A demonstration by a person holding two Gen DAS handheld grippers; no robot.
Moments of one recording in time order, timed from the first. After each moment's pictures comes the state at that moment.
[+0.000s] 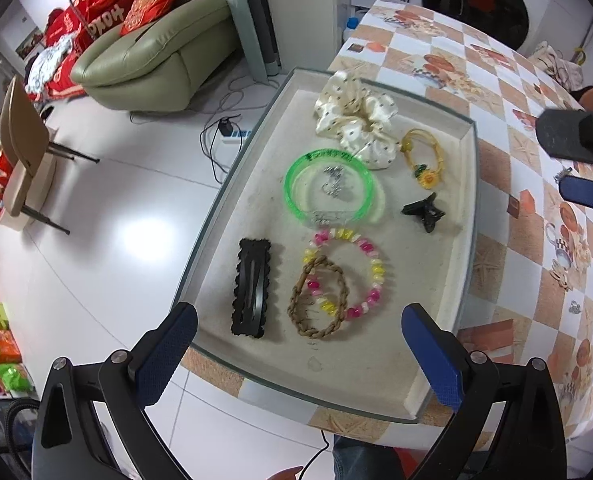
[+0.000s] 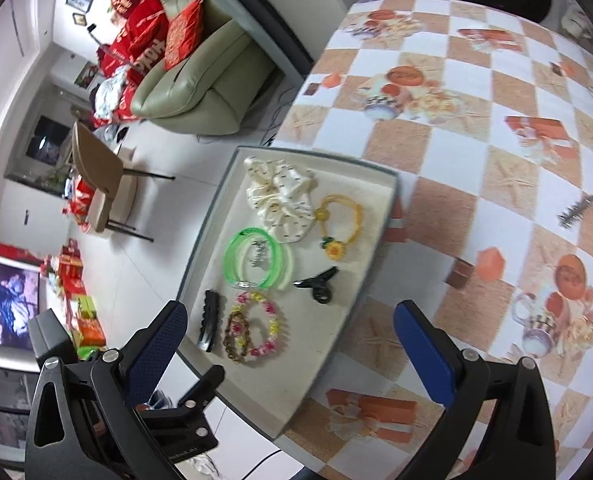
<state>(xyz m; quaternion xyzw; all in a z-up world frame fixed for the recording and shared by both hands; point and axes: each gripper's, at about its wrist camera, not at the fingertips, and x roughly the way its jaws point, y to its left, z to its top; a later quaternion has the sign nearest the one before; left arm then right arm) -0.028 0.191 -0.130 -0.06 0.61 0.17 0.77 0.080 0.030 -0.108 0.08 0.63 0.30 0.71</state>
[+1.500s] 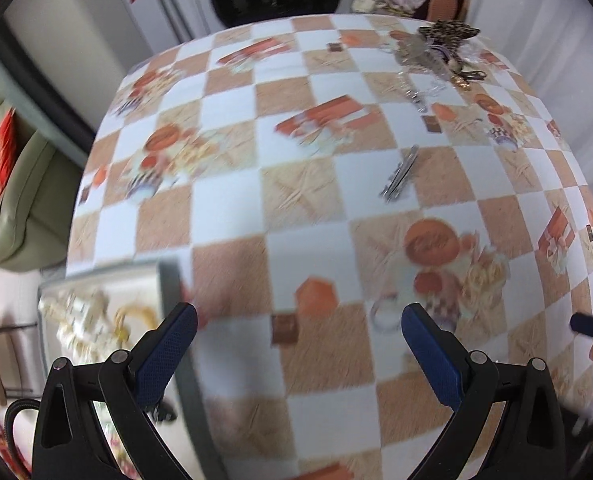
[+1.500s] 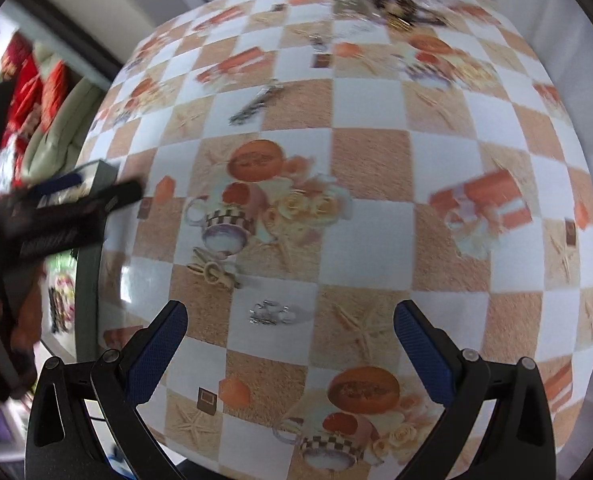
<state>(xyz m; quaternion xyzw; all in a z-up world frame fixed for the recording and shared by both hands) 0.129 -0.018 -0.155 0.10 0.59 -0.07 0.80 0.034 -0.202 -0.160 0.08 0.63 0.09 0.77</state>
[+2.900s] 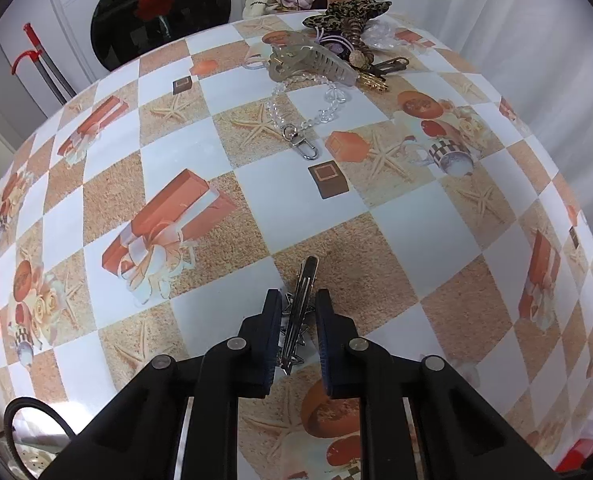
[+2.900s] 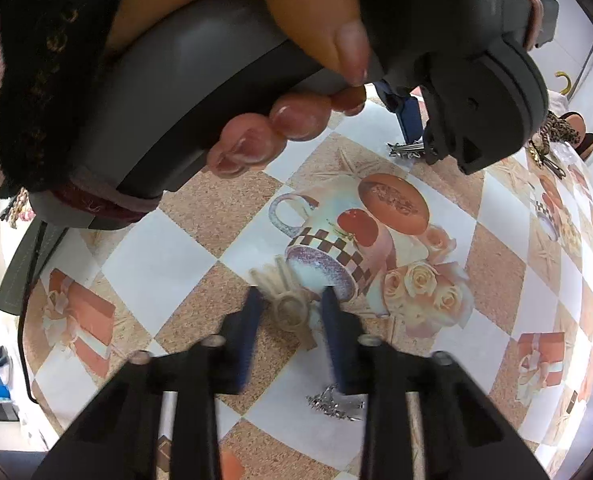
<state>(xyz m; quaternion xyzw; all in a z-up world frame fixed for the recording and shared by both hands) 0.209 -0.115 -0.207 0.13 0.56 -0.22 0.79 0.028 -0.103 -0.198 -0.14 0.54 0.22 0.80</state>
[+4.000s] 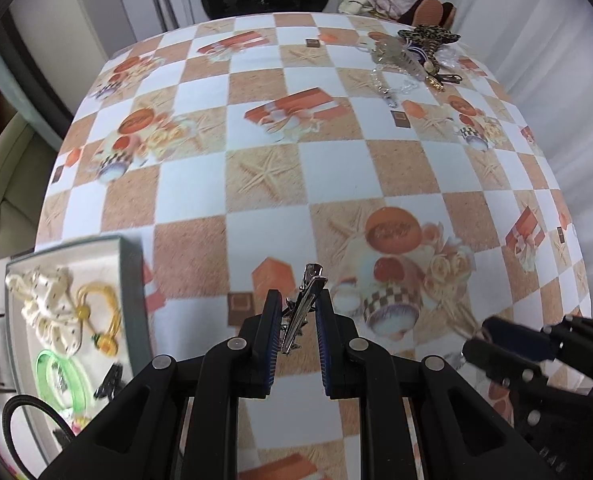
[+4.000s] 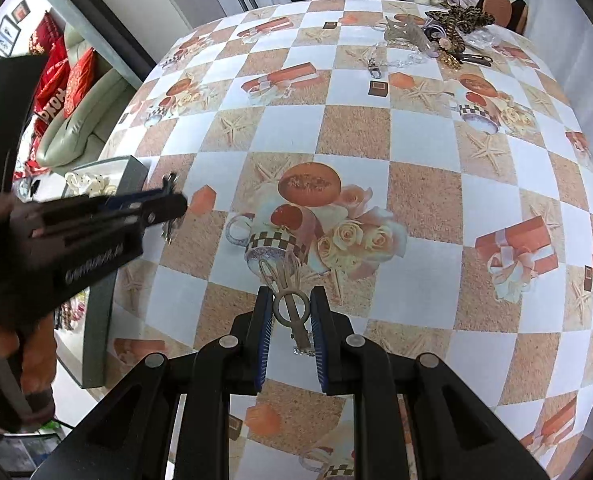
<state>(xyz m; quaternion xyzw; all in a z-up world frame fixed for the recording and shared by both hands) 0.106 -0.014 -0.157 0.04 0.59 -0.10 0.80 0.044 -0.170 -0.155 0.06 0.61 0.12 0.78</state>
